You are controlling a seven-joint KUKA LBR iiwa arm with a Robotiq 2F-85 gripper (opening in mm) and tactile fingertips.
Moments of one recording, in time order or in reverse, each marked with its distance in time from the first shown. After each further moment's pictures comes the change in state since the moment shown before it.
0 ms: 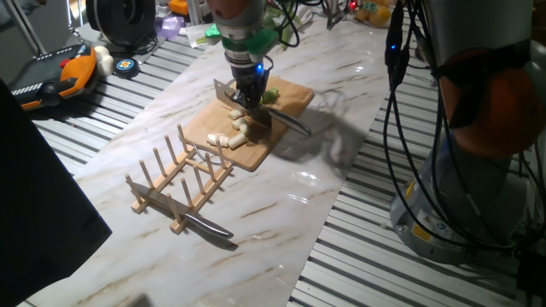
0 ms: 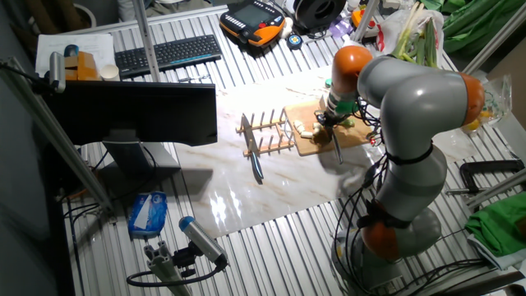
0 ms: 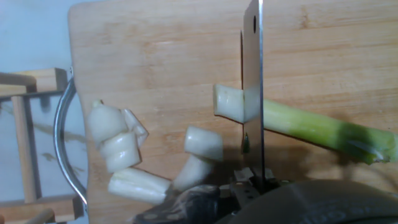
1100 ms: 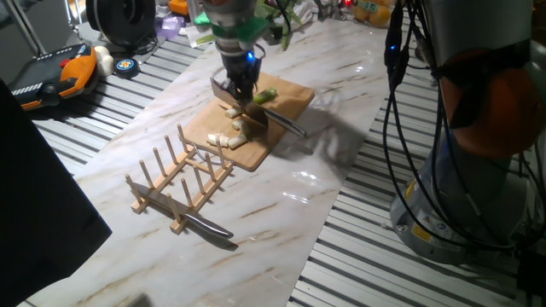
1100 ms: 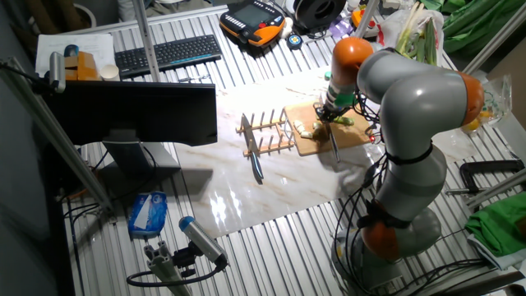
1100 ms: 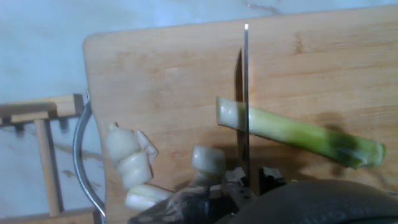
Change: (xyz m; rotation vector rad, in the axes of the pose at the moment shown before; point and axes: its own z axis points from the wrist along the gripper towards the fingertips) arm -0.026 0.007 -0.040 0.005 0.002 0.017
